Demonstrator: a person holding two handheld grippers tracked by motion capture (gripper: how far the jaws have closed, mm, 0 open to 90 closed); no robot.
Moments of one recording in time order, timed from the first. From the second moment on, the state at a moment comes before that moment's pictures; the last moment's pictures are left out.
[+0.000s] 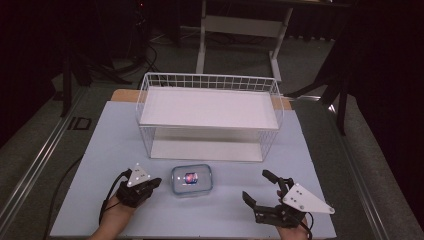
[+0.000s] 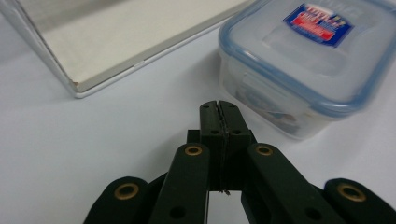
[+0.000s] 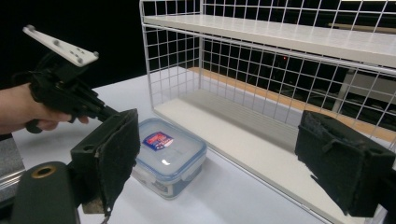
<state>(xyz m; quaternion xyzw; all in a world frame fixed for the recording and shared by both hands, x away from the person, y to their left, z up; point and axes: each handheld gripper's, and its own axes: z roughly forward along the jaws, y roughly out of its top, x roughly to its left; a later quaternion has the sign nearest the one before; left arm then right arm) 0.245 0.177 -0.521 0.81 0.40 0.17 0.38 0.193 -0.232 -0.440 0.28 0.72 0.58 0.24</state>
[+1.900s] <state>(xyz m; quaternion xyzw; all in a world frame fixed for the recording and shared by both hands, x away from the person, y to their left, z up) 0.250 0.131 -0.497 0.81 0.35 0.10 0.47 0.197 -0.234 -0.446 0.28 0.74 0.56 0.24</state>
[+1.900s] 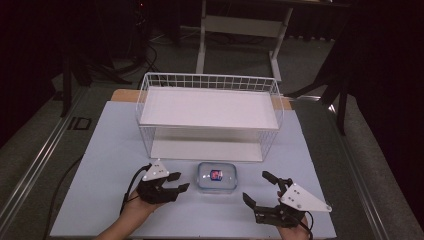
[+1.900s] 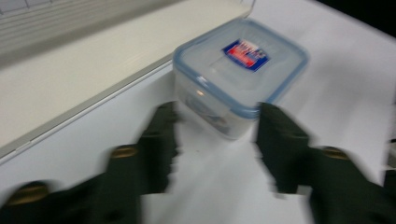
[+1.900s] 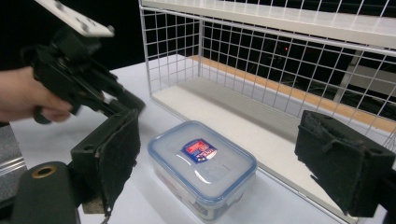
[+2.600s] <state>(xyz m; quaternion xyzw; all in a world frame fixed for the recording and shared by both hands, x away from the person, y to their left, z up) 0.224 0.148 -0.468 0.77 0.34 0.13 0.52 0.198 -0.233 -0.441 0.30 0.72 0.55 0.29</state>
